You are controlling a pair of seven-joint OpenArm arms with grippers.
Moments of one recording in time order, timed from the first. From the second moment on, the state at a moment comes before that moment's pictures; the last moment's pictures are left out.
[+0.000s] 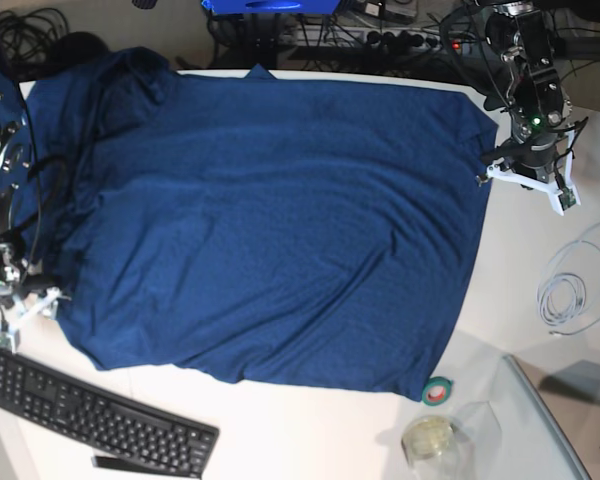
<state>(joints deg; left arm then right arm) 15.4 -7.3 -24.2 88.4 -8.0 7.7 32.7 34.9 19.0 19.0 14.8 -13.2 10.9 -7.8</state>
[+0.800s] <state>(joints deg) 15.4 -7.5 -24.2 88.4 -8.0 7.7 32.7 33.5 16.0 19.0 13.2 -12.9 11.1 -9.2</state>
